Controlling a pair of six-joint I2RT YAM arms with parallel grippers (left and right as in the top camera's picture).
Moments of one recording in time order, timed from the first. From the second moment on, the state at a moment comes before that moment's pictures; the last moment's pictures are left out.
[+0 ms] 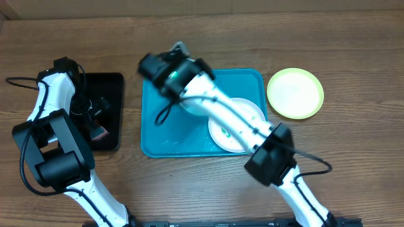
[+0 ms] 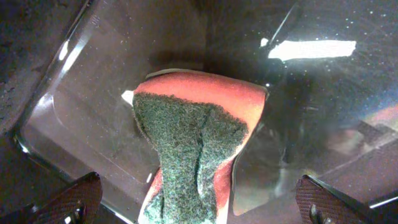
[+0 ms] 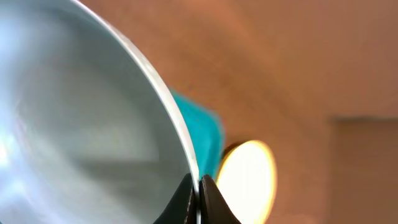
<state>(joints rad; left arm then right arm) 0.36 2.07 1.51 -1.08 -0.12 -0.44 0.83 2.39 2.46 -1.49 0.77 0.26</state>
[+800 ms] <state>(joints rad) 0.36 2.07 1.51 -1.08 -0.12 -0.44 -0.33 2.36 2.45 -1.64 -0.47 0.20</state>
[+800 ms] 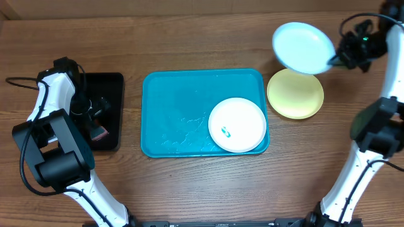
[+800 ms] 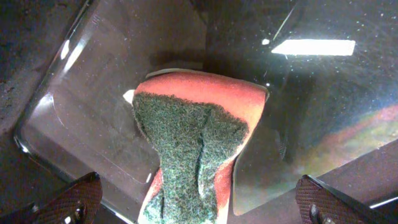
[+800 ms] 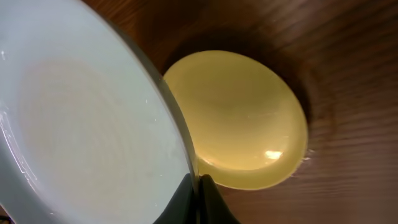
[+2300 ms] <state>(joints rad) 0.36 2.07 1.51 -1.08 -0.12 -0.44 -0.24 2.09 1.71 -1.29 -0.25 0.23</state>
